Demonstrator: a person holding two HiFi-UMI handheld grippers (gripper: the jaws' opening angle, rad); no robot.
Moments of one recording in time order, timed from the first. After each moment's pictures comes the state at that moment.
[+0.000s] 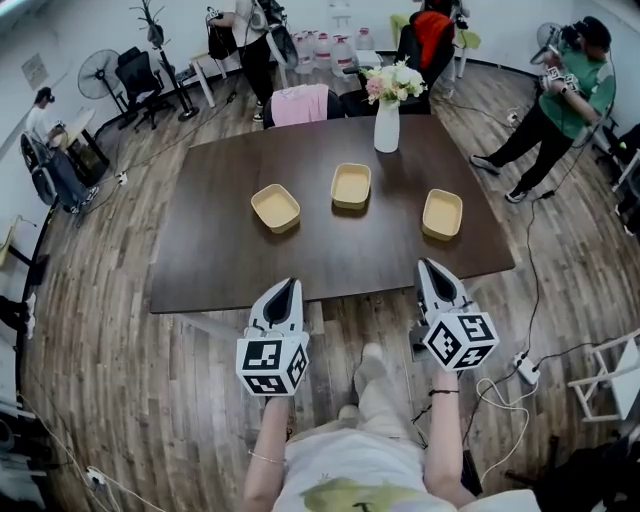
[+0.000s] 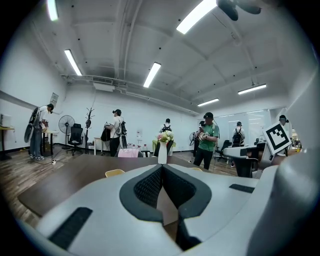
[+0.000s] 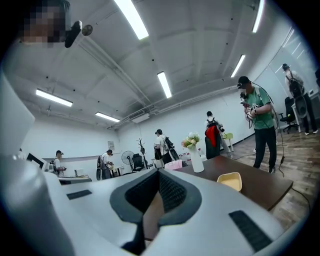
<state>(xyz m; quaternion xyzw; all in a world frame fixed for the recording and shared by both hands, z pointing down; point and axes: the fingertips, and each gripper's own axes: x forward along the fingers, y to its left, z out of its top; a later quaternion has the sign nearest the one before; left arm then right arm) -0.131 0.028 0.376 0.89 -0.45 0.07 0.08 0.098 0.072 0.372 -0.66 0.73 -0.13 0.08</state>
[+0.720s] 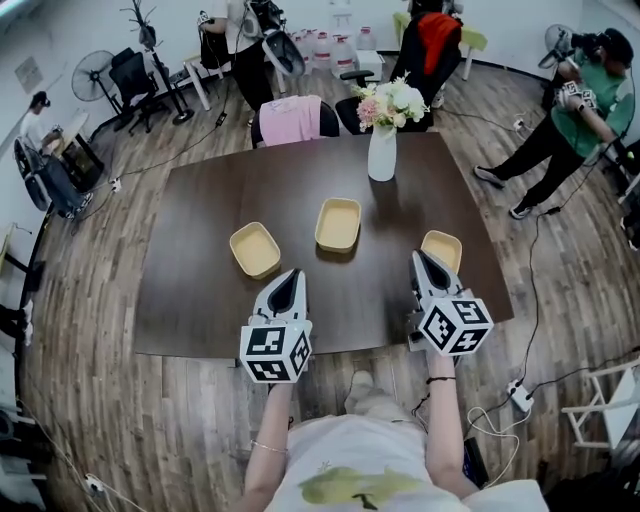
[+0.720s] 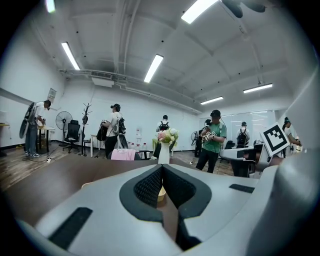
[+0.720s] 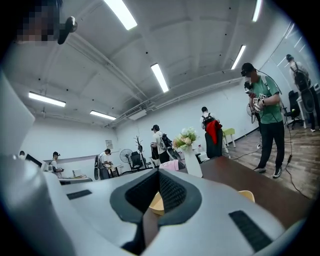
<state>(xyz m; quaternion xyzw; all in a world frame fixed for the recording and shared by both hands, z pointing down) -0.032 -0.123 0.381 0.89 -0.45 0.07 0.10 0.187 -0.090 0.381 -0.65 0.74 -0.15 0.07</state>
